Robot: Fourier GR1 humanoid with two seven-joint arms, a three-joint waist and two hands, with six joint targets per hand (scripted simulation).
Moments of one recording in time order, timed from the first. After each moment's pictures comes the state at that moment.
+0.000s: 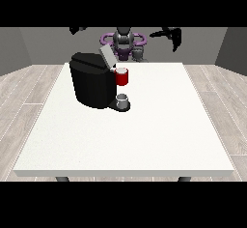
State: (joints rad) left arm -0.61 0.10 0.37 -0.72 -0.26 -0.28 -0.25; right arm -0.17 -0.17 -0.07 -1.47 -0.10 -0.02 0.04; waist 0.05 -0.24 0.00
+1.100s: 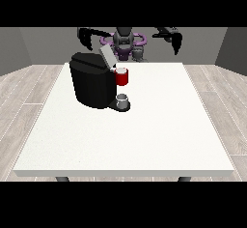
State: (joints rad) left arm -0.36 0.01 0.24 -1.16 -0.06 -0.29 -0.11; right arm -0.37 -0.18 -0.09 -1.29 -0.07 0.05 0.00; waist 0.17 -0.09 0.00
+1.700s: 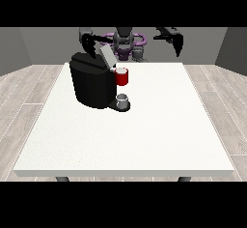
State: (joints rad) left arm -0.26 0.07 0.21 -1.32 -0.01 -0.26 -0.07; right arm -0.49 -0.15 -0.07 -1.18 -0.03 0.06 -0.02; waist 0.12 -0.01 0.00
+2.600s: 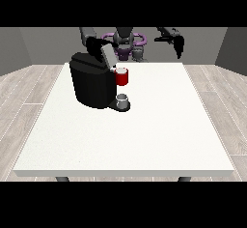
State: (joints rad) left arm -0.25 0.09 0.18 -1.39 0.02 -0.21 -0.06; right arm -0.65 -0.16 -0.08 -1.06 0.02 0.06 -0.09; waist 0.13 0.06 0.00
